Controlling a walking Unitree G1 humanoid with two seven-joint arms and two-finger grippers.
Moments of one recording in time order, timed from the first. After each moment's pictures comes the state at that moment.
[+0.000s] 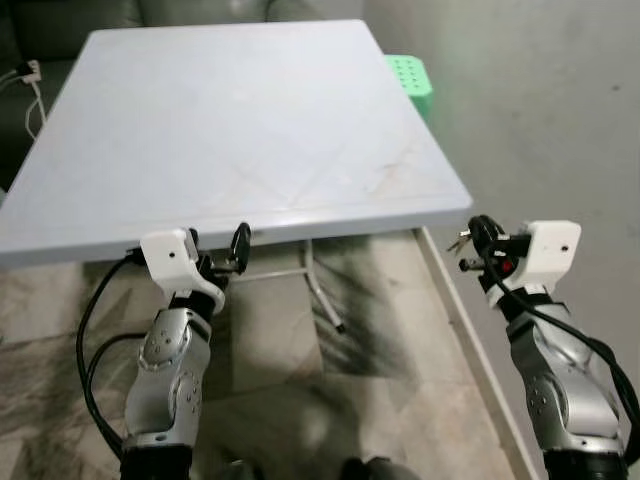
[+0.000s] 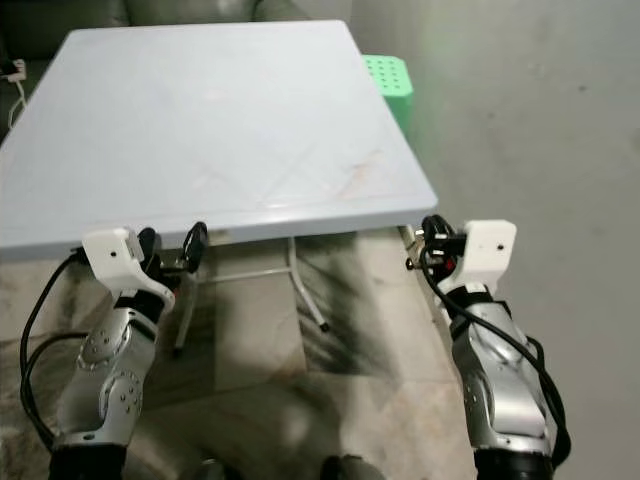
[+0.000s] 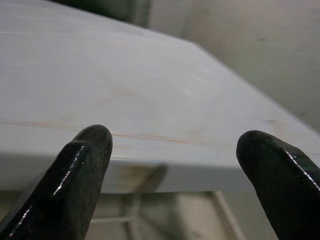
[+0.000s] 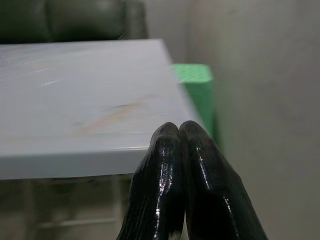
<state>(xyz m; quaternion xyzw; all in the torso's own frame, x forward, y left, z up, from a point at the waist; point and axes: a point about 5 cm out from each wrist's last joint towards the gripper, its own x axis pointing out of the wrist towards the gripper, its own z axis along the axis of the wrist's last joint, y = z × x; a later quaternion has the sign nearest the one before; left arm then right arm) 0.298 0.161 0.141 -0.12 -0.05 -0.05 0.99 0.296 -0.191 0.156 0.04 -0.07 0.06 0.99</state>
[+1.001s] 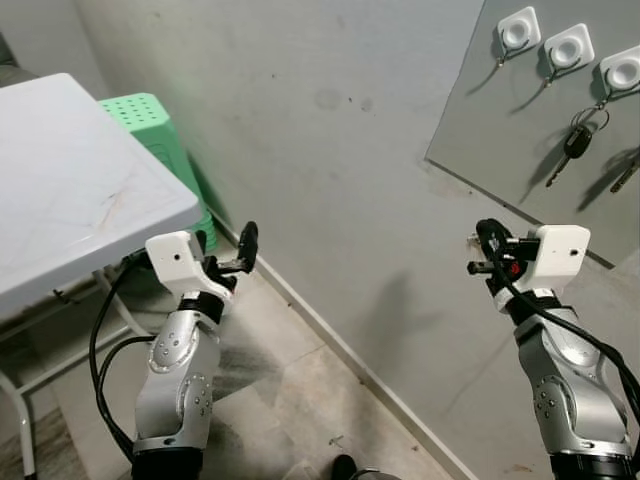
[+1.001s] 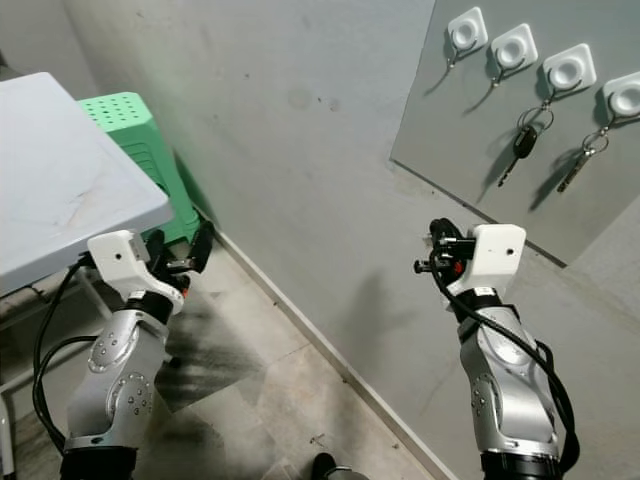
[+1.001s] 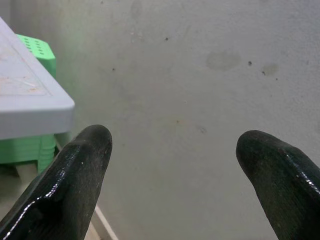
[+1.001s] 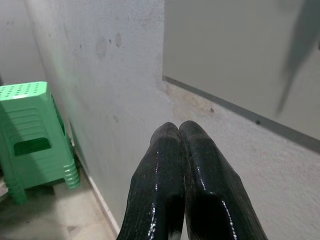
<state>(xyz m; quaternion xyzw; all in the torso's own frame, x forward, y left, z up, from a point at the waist) 0.295 0.156 0.139 -0.16 -0.05 -0.04 0.99 0.293 -0.200 0.150 0.05 -0.06 0.06 1.00</state>
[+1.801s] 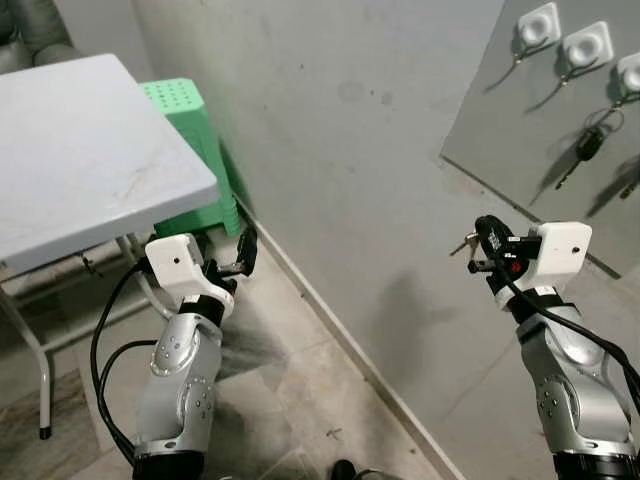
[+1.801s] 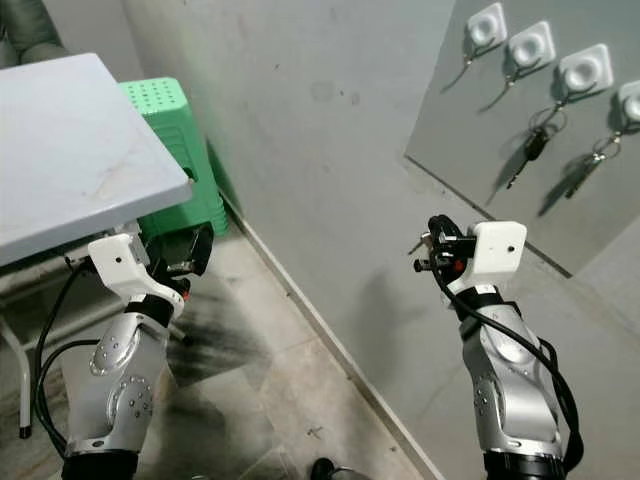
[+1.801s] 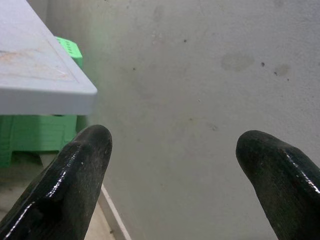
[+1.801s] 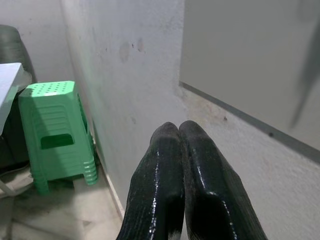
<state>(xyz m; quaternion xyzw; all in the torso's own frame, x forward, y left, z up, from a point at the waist) 0.293 0.152 0.135 -0.17 -0.04 -0.04 0.98 0.292 -0.201 0.155 0.04 -0.07 0.07 0.99</state>
